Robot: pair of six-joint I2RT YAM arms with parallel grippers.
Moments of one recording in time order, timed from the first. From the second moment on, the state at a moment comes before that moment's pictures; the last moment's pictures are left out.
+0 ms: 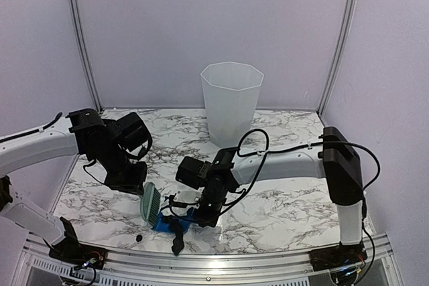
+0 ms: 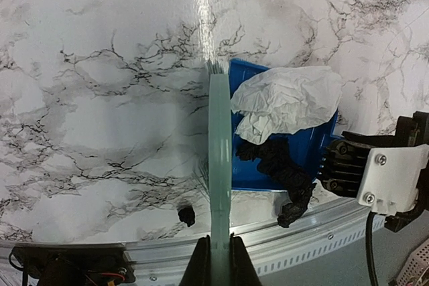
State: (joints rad) left arm -0.90 1.36 1.17 -1.17 0.05 -0.81; right arm 1.19 2.09 1.60 -0.88 -0.18 -0.06
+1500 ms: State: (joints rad) left arm -1.01 1.14 1.00 -1.32 0.05 -1.03; right arm 1.30 2.14 1.68 -0.95 -0.15 -0.12
